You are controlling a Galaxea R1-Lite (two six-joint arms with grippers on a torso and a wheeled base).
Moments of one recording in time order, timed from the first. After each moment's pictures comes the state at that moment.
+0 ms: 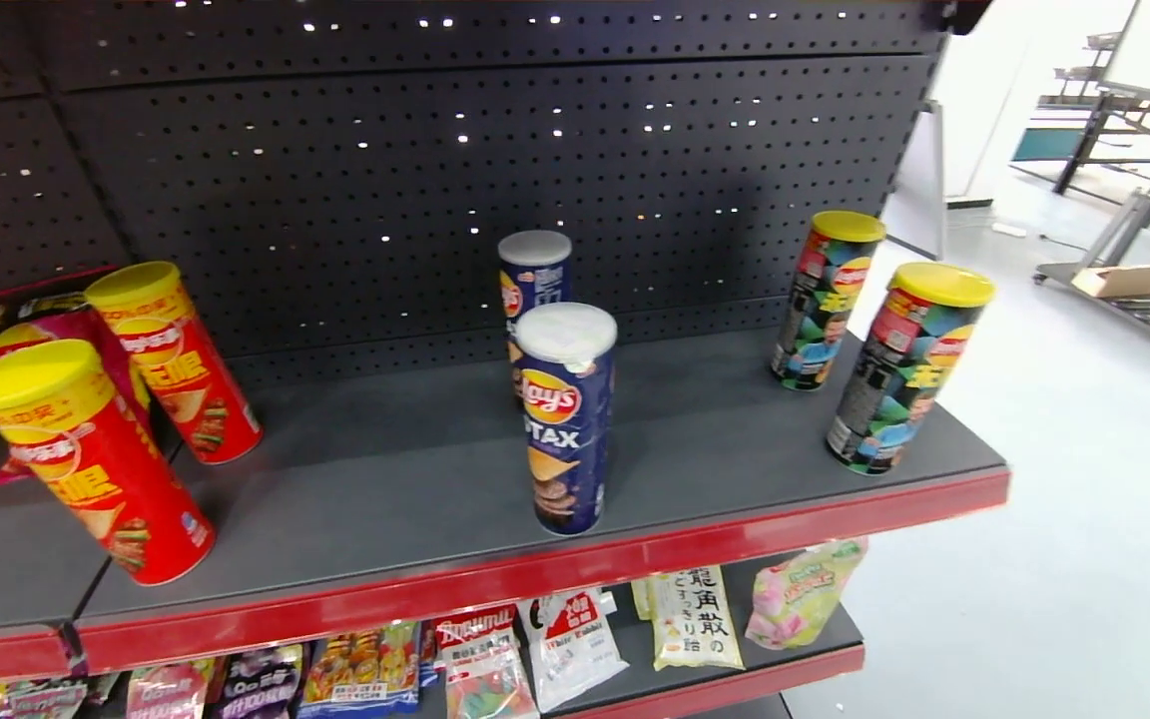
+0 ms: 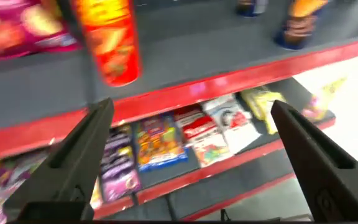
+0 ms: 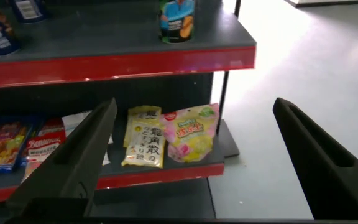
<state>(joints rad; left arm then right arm) -0.27 0.09 -0.41 0.45 0.08 -0.02 0.00 0.00 0.00 0.00 0.04 -0.01</state>
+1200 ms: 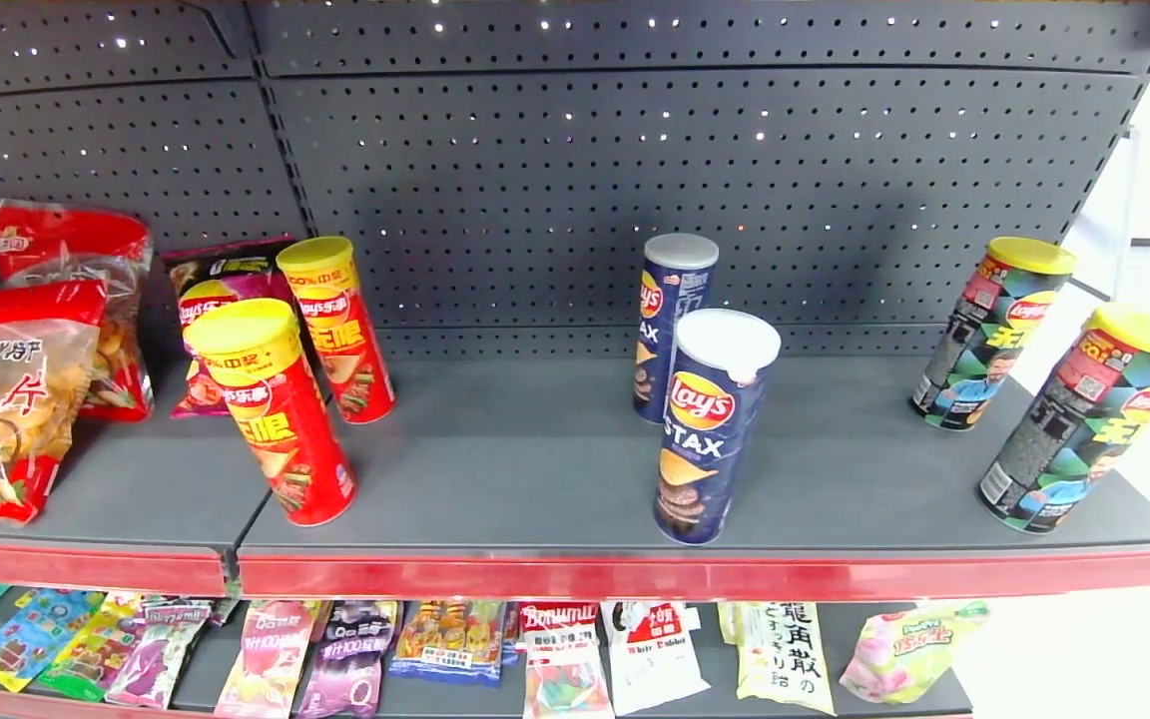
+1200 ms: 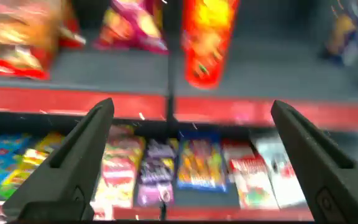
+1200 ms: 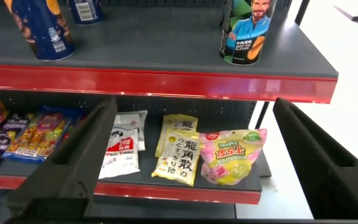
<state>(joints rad) -0.03 0.05 -0.03 -0.05 -0.02 -0.07 0.00 0.00 0.00 0.00 0.05 -0.02</state>
